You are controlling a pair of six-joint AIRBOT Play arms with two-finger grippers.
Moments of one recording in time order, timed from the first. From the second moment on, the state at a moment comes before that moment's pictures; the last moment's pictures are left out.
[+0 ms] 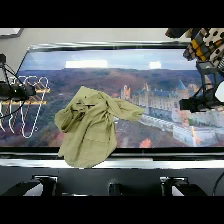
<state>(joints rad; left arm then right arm) 0.03 -1.14 1.29 1.70 -1.13 -1.76 0.01 -1.03 1.26 -1.73 1.38 1.48</state>
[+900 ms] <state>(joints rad) 0.12 -1.09 1.01 1.58 -1.24 -1.80 0.01 -1.04 1.21 -1.55 1.33 1.60</state>
